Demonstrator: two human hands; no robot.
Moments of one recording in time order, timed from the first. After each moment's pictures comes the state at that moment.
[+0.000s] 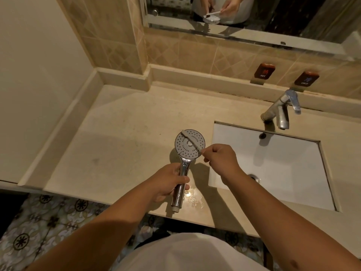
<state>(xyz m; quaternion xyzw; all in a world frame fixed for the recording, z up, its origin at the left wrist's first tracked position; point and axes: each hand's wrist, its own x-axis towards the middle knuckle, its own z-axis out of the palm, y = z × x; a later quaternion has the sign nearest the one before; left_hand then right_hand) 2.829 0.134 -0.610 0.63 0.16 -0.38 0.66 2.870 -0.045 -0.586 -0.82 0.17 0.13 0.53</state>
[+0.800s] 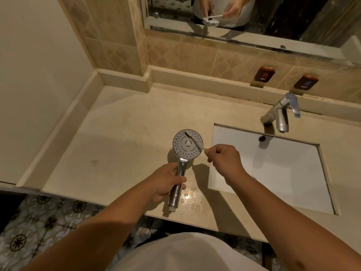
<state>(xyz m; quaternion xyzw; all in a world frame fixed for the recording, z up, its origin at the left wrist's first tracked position) 2.835 0.140 -0.609 0.64 0.16 -0.37 0.65 2.875 -0.055 -0.584 -0.85 0.15 0.10 0.50</state>
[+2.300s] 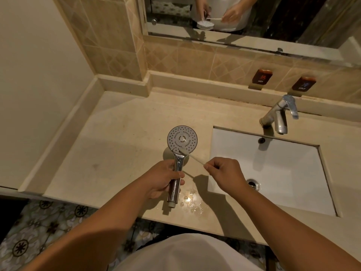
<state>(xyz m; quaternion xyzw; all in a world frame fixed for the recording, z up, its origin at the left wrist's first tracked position) 2.847 0.143 -0.589 0.62 0.20 -0.36 0.67 2.853 -0.075 -0.601 -0.90 0.02 0.11 0.42</state>
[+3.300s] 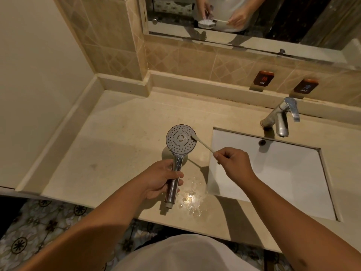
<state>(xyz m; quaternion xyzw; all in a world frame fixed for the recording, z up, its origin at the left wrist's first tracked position) 2.850 0.146 -0.583 0.56 0.20 -0.37 0.71 2.883 -0.097 -0.597 -0.88 0.05 0.05 0.47</state>
